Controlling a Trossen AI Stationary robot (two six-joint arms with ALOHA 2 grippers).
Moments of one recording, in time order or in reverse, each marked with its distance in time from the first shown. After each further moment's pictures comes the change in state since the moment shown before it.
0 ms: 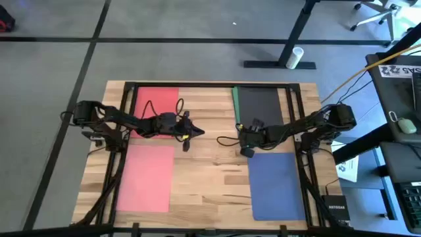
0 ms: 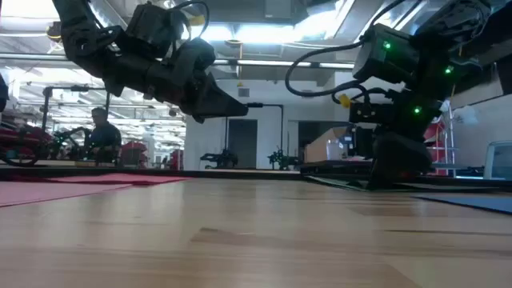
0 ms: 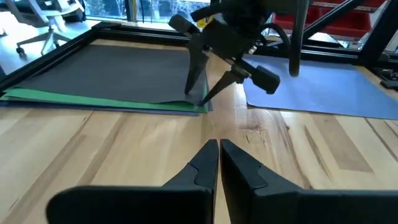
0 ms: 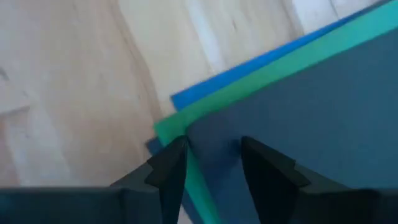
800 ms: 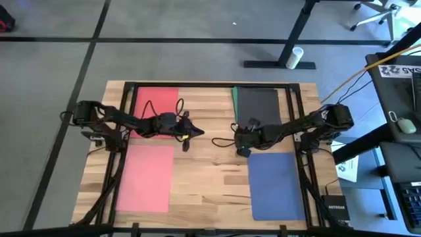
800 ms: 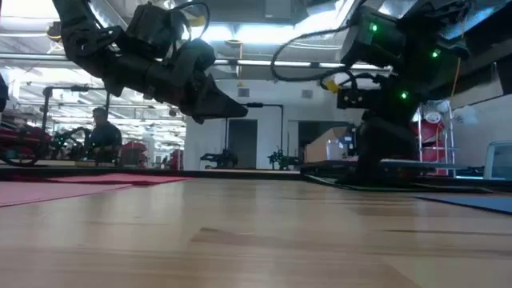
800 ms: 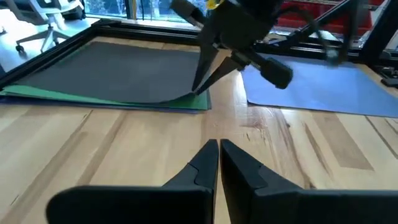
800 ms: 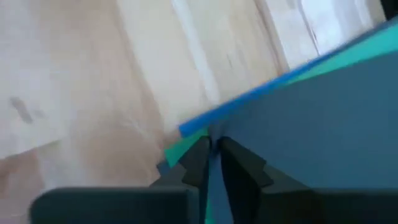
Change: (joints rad) left arm 0.000 0.000 0.000 -0.009 0.000 0.000; right arm 0.051 0.017 0.143 -0.123 0.027 -0.022
